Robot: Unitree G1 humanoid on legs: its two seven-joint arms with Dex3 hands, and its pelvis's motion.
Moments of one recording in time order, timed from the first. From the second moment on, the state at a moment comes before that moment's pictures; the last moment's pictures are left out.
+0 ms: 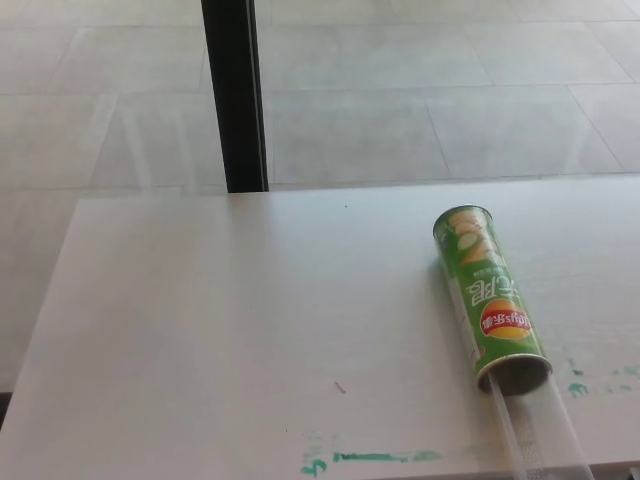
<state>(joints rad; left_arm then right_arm) 0.15 0.66 0.72 1.27 -0.25 -0.06 -0.16 -0.08 -0.41 -0.70 0.39 0.21 -0.28 -0.09</state>
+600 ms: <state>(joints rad) 0.15 0.66 0.72 1.27 -0.26 -0.06 -0.16 0.02 -0.36 -0.53 -0.21 0.25 -0.19 -0.07</state>
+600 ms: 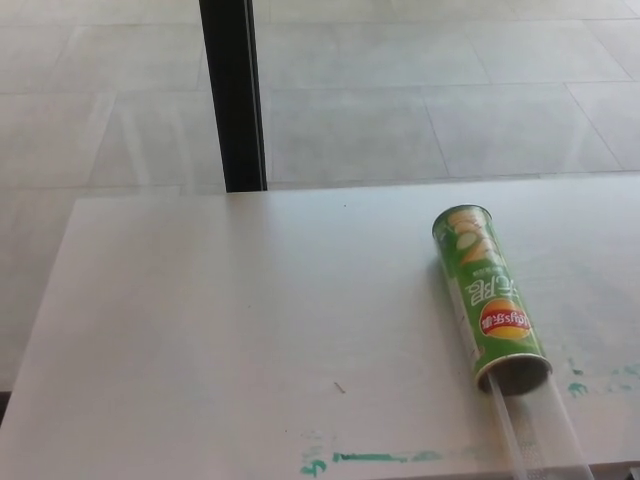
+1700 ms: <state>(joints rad) 0.15 0.66 0.69 1.28 -0.26 -0.06 -0.17 0.64 -0.68 -0.31 -0.42 0.15 -0.31 0.30</state>
